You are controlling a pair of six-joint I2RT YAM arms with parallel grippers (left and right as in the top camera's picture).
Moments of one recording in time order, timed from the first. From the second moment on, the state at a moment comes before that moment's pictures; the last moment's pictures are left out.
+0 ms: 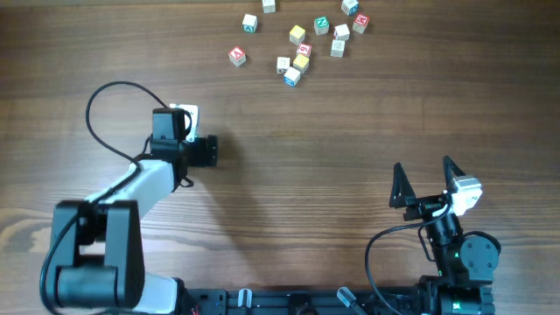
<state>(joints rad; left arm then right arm) -0.04 1.65 0.70 -0.05 -0.04 0.05 -0.07 0.01 0.01 0.02 -0.25 0.14</state>
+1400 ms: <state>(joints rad) -0.04 0.98 1.01 -0.61 -0.53 -0.41 0.25 1.97 1.56 -0.23 -0.25 0.67</state>
